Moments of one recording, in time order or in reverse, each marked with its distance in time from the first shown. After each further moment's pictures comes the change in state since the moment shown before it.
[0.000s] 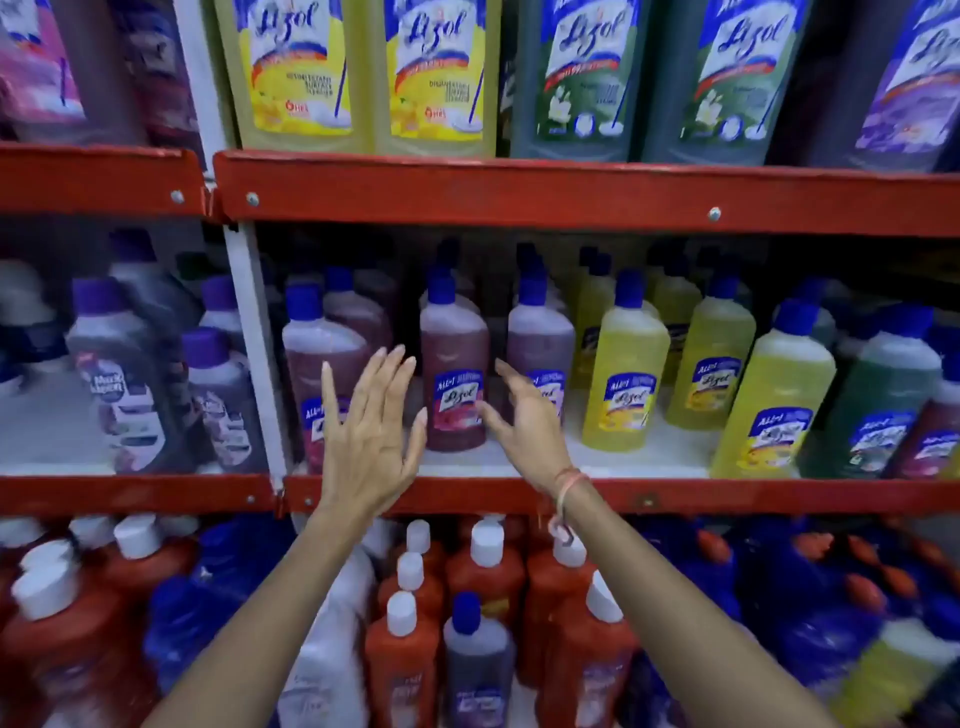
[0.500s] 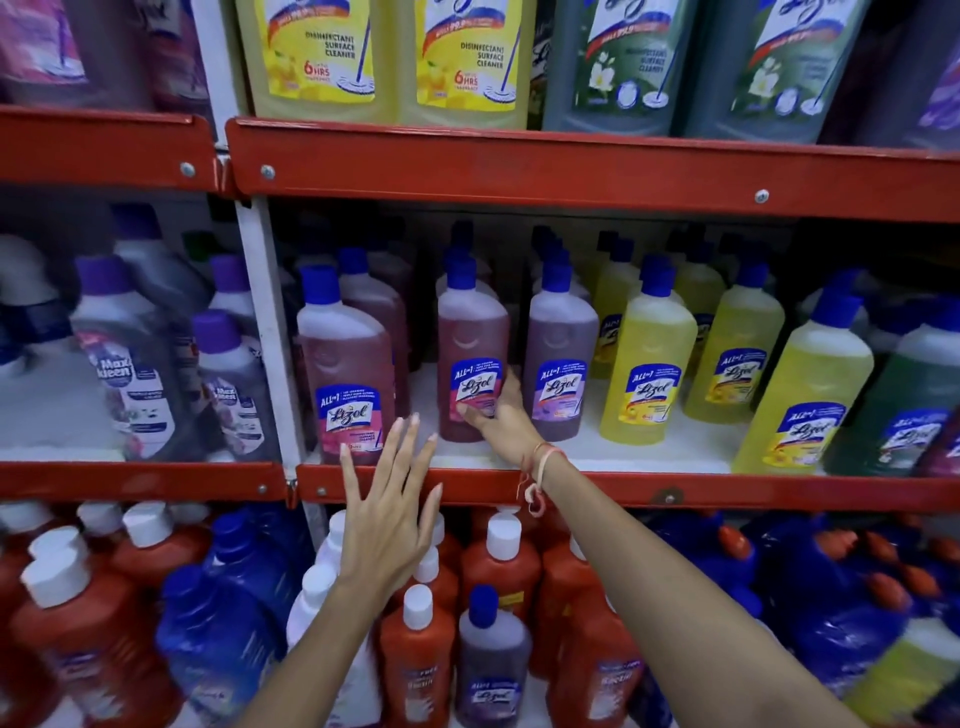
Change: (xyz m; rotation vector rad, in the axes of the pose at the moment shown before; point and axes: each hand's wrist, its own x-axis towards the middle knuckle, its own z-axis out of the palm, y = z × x) left_hand -0.084 0.000 0.036 0.131 -0.281 -0.033; right_hand 0.019 0.005 0.049 0.308 -0.194 0.372
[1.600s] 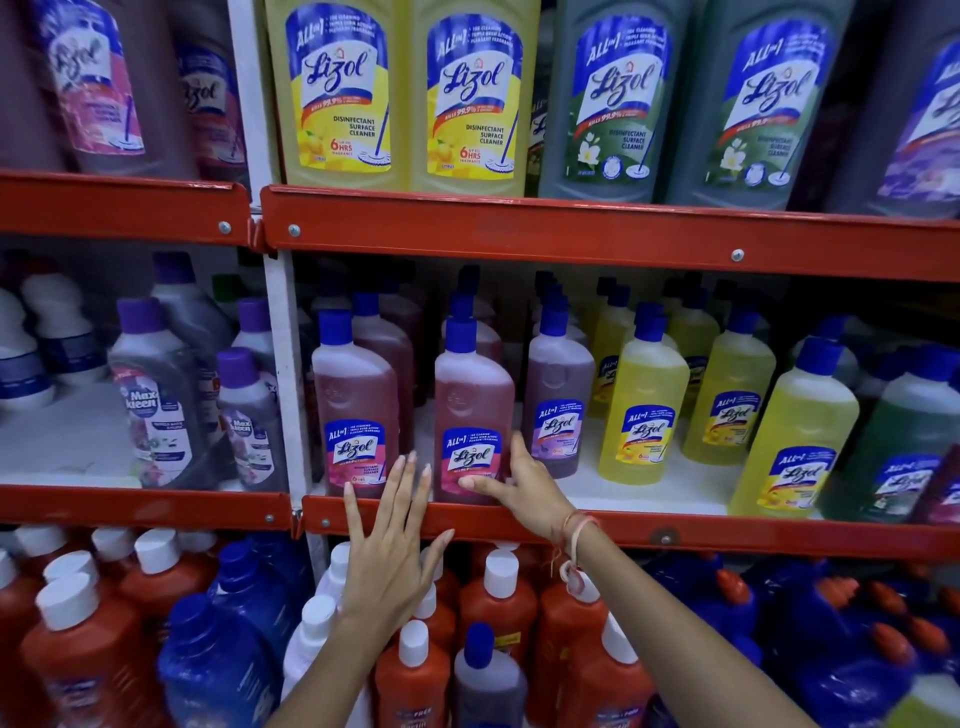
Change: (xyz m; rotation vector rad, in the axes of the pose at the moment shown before) left_hand -0.004 0.001 0.002 -0.015 -0.140 -0.052; right_hand -0.044 0.001 -0.026 -0.128 -0.152 -0.105
